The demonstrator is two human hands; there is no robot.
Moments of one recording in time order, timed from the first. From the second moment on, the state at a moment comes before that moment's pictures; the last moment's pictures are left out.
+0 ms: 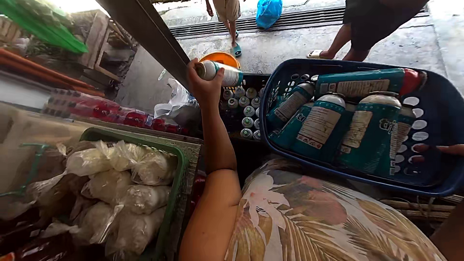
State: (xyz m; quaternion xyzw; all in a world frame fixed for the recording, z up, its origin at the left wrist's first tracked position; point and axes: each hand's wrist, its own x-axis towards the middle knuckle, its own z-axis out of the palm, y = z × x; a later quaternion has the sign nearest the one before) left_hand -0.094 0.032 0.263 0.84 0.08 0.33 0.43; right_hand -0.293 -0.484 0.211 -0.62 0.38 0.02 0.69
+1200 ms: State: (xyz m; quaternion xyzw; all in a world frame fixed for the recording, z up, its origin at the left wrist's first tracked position) left_hand -0.084 -0.224 0.313 0.80 -0.49 -0.08 0.33; right_hand -0.284 -0.472 0.233 -0.63 0.39 -0.03 0.67
